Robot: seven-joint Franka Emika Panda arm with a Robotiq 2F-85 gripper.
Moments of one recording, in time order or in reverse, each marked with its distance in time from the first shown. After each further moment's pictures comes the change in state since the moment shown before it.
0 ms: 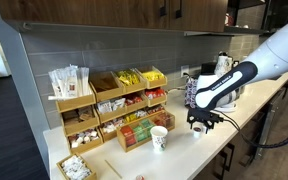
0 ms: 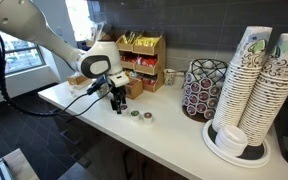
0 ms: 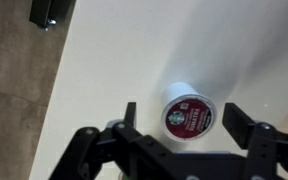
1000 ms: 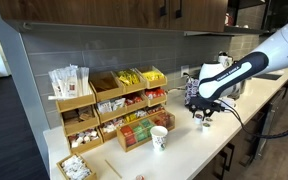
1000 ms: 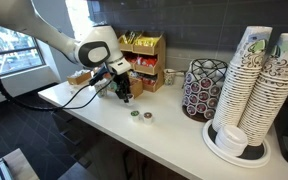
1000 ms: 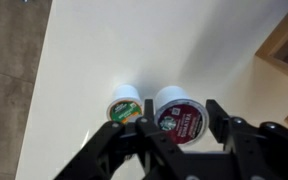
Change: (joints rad) arm 0.012 -0.083 -0.041 0.032 -0.061 0.011 0.007
